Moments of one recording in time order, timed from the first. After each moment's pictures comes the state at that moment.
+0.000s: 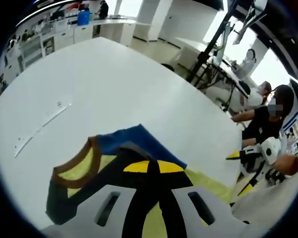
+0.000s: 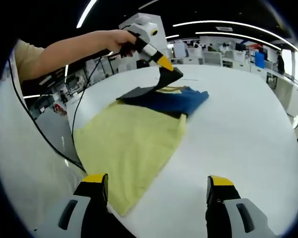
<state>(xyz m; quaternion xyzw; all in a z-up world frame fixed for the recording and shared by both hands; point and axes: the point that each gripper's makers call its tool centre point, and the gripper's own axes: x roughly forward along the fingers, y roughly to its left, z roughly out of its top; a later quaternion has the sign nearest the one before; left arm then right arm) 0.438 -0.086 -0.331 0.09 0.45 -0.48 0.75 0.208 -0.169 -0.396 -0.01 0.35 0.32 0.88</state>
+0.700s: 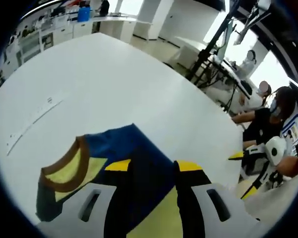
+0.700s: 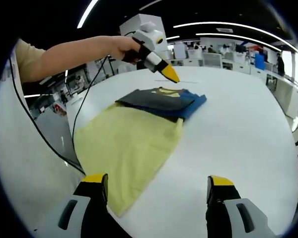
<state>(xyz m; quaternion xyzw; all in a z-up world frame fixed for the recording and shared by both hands) 0.432 -0.104 -0.342 0.09 0.44 -0.48 0.75 0.214 -0.175 -0.390 -0.01 0.35 0.32 0.88</state>
